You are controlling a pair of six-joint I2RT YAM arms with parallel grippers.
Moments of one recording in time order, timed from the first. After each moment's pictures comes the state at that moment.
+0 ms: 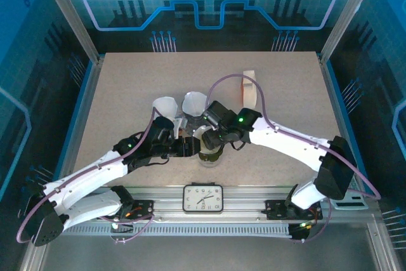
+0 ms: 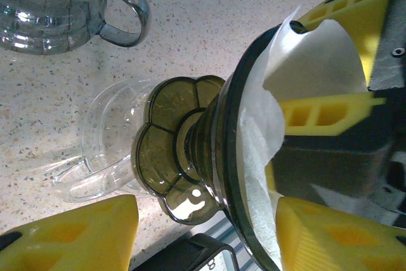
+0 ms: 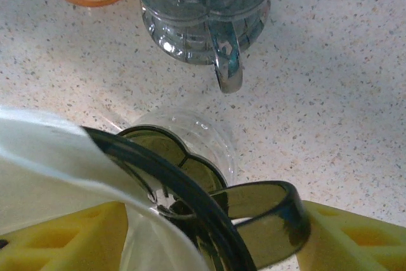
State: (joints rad) left arm -0.73 1.00 0.70 -0.39 0.24 -0.79; right arm 0.92 1.53 1.27 -0.89 0.15 0.38
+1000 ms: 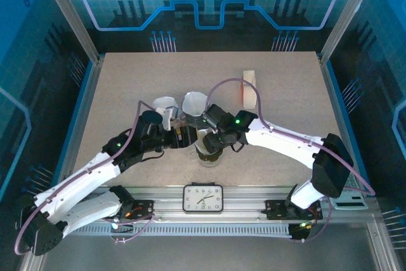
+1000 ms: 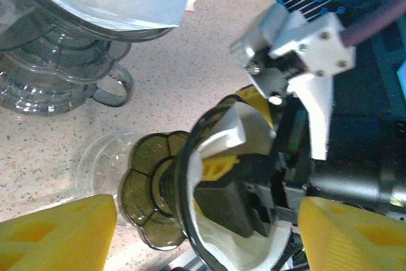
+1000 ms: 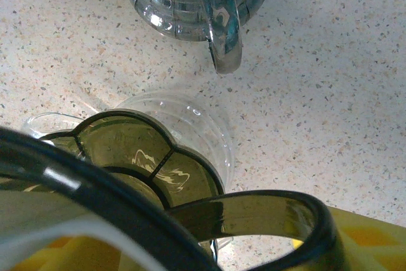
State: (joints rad) left arm -0.66 0.94 0.74 -0.38 0.25 -0.79; right arm 0.91 1.56 1.22 -0.87 0.14 0.38
